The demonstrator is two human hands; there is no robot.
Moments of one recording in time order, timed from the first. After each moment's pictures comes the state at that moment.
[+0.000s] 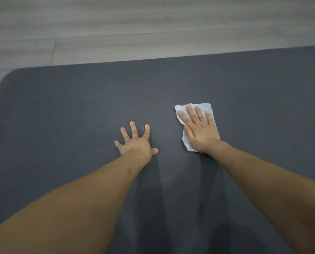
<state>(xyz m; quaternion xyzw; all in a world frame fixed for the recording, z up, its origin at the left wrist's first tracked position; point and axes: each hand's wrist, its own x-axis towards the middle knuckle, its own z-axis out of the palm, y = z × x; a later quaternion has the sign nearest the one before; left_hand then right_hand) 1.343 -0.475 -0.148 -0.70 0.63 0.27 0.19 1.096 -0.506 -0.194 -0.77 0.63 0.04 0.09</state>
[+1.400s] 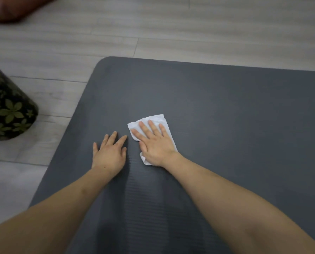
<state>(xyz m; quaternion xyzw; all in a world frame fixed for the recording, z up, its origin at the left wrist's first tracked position) 1.609 -0.323 -0.155 -0.81 0.57 0.16 0.03 1.435 -0.408 -0.187 -0.91 0.40 0.06 0.11</state>
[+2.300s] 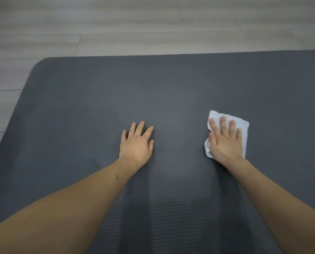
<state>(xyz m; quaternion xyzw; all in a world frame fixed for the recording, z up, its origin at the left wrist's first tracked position) 1.378 -0.395 -0.164 -0.68 0.72 0.15 0.03 1.067 -0.411 -0.189 -0.66 0.74 0.02 0.13</state>
